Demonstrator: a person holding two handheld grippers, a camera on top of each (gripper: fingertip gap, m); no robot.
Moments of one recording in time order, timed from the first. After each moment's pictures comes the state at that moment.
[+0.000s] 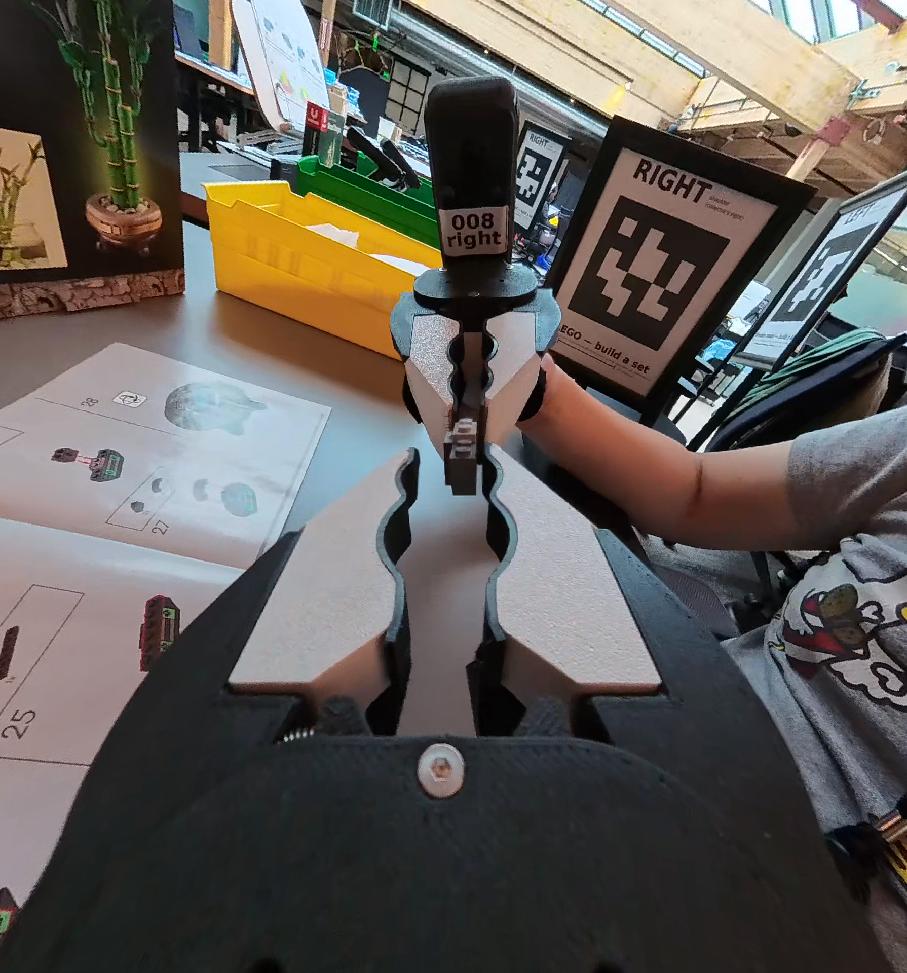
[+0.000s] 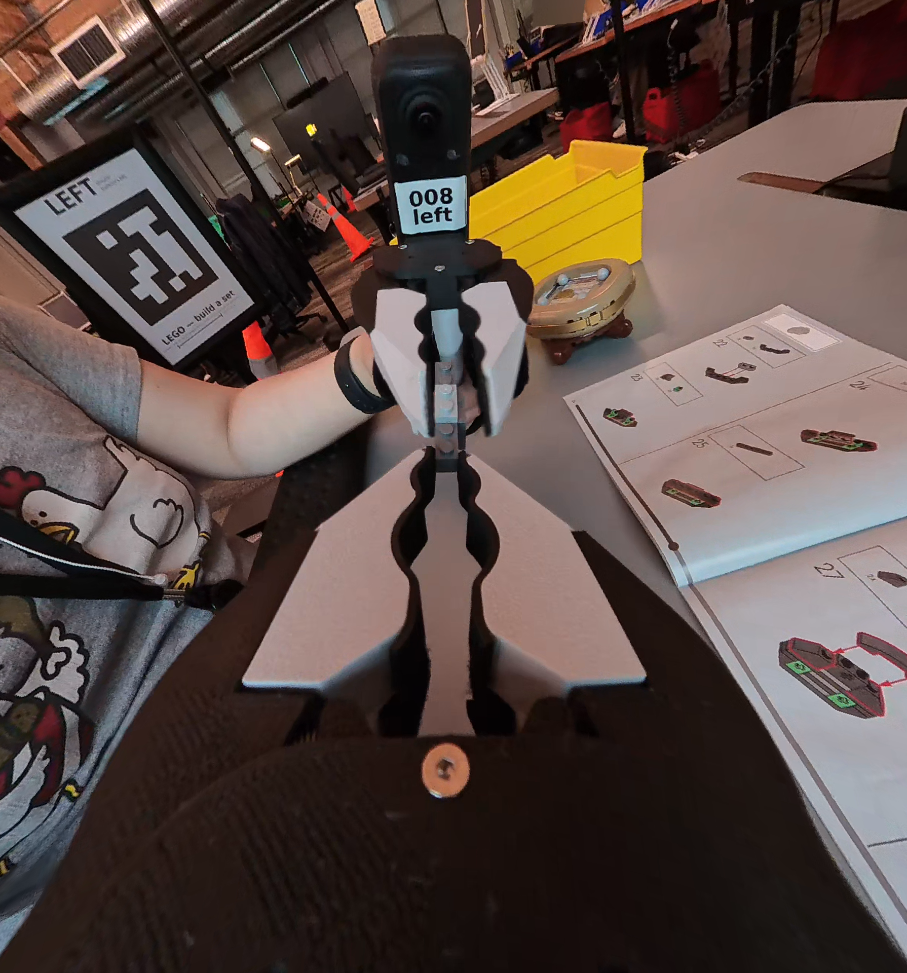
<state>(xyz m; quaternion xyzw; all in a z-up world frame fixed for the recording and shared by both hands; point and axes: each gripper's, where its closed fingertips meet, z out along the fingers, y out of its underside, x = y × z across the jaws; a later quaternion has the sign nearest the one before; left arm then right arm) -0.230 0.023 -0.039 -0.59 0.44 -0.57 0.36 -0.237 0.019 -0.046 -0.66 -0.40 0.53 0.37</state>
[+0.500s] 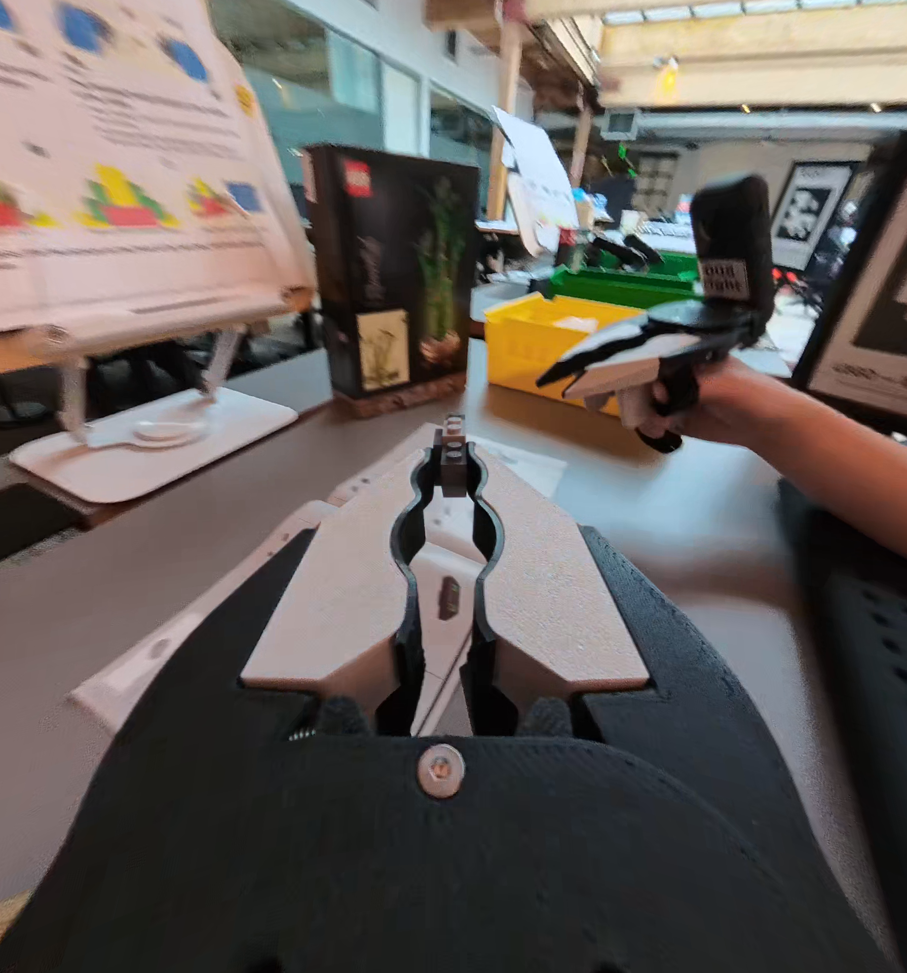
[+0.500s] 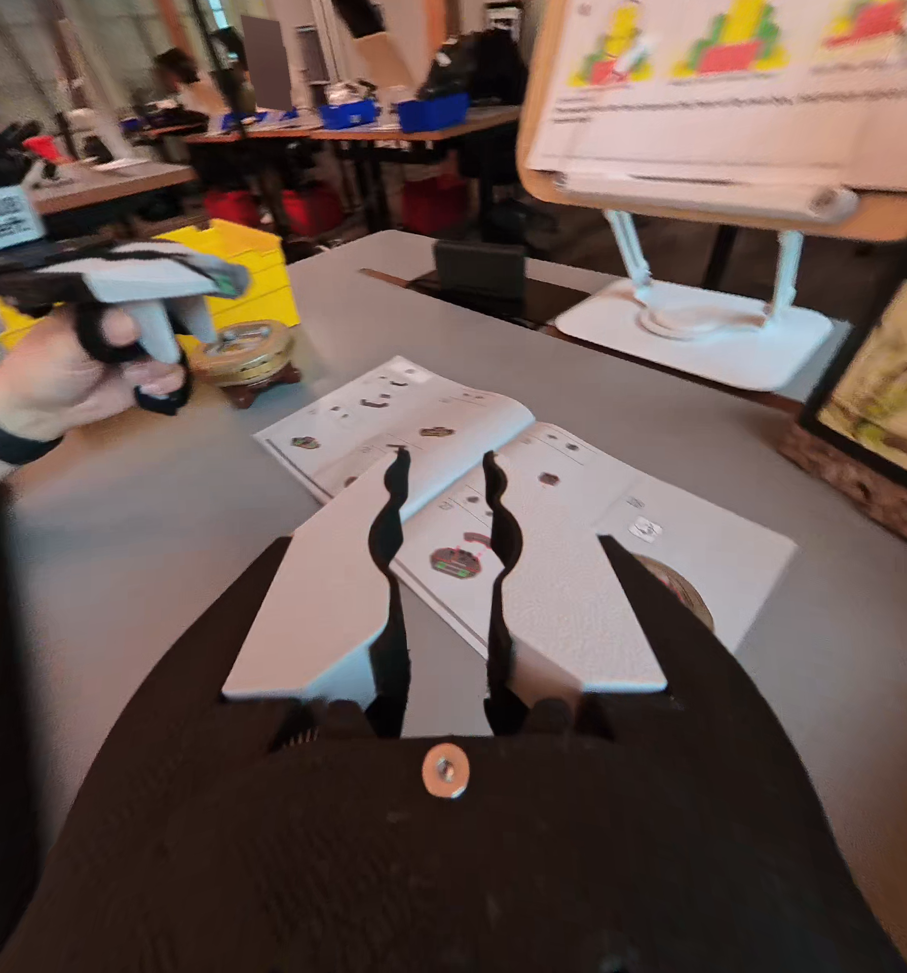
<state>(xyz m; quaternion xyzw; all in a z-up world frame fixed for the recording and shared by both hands) -0.302 0.107 -0.015 -0.61 0.36 -0.40 0.59 -0.136 0.110 -0.048 -0.74 -0.26 0.28 0.56</state>
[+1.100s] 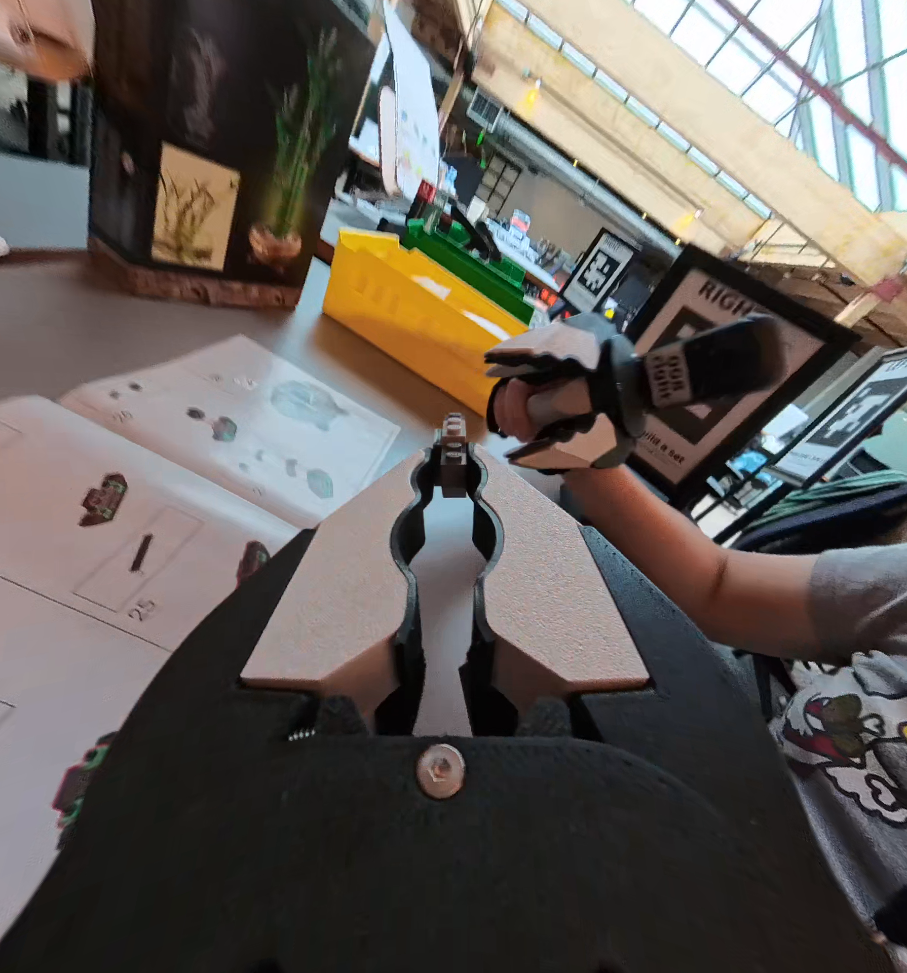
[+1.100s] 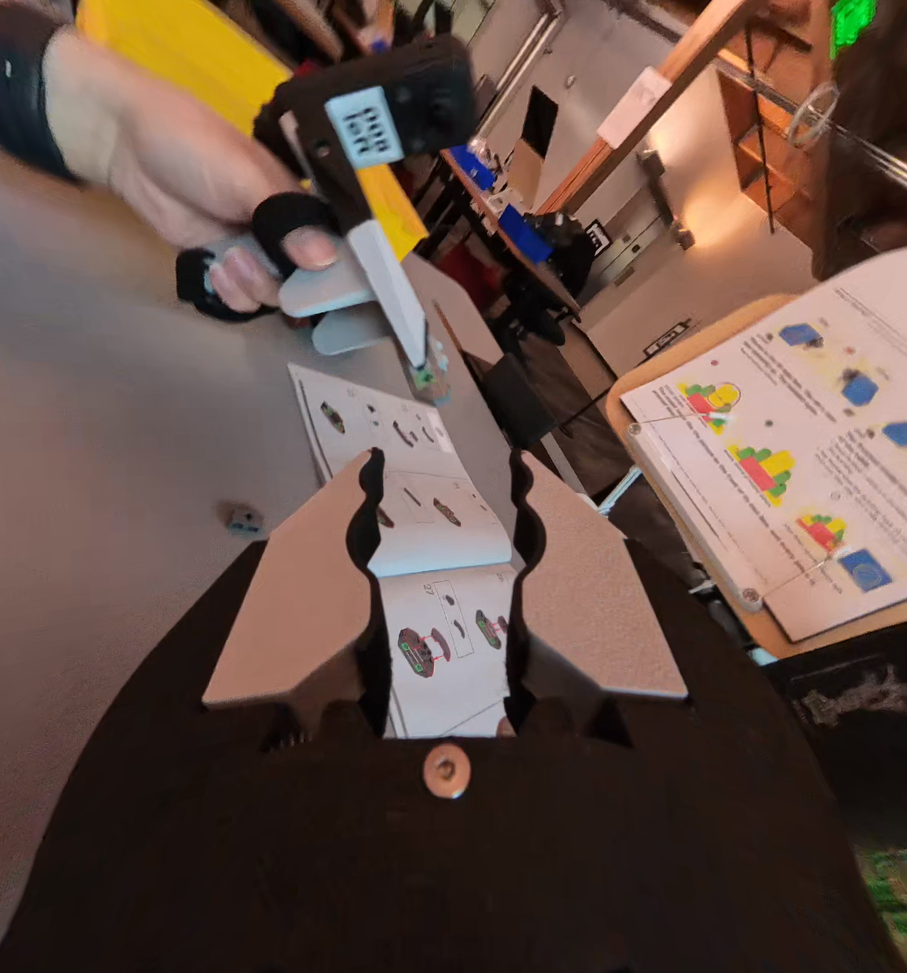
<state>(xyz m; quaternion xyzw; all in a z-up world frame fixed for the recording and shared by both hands) -0.258 0.067 -0.038 -0.64 0.33 -0.58 0.37 -0.216 0.050 -0.033 -0.51 -0.55 0.06 0.66</state>
